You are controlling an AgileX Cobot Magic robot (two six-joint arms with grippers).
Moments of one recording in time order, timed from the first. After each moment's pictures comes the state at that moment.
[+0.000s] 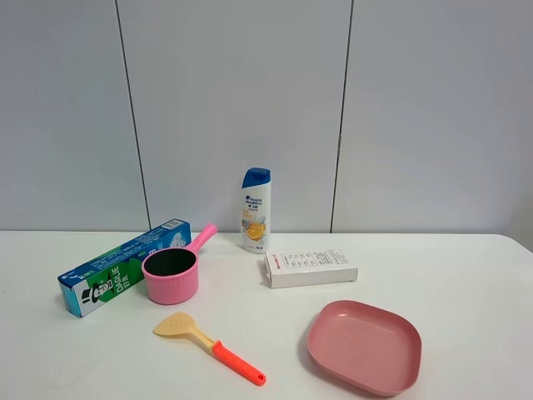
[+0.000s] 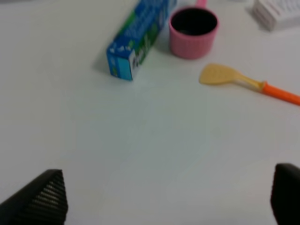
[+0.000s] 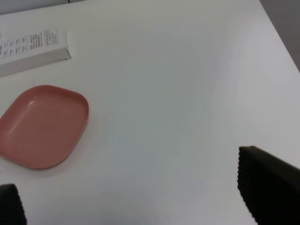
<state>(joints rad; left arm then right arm) 0.11 0.10 -0.60 -0.24 1.17 0.23 -0.03 0.00 -0.50 0.10 1.06 -0.06</state>
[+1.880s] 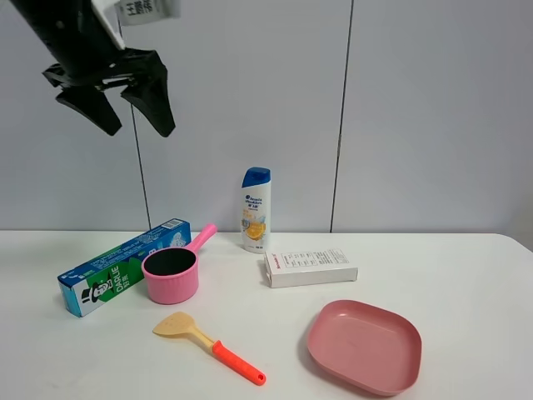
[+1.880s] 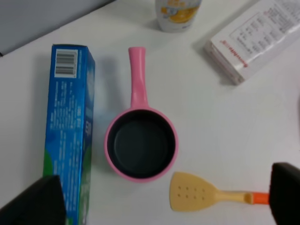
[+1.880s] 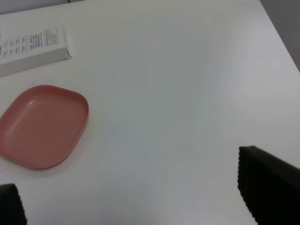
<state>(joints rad) -0.29 1.79 -1.70 -0.14 1.01 0.19 -0.03 0.00 -0.50 0.10 1.06 -0.06</state>
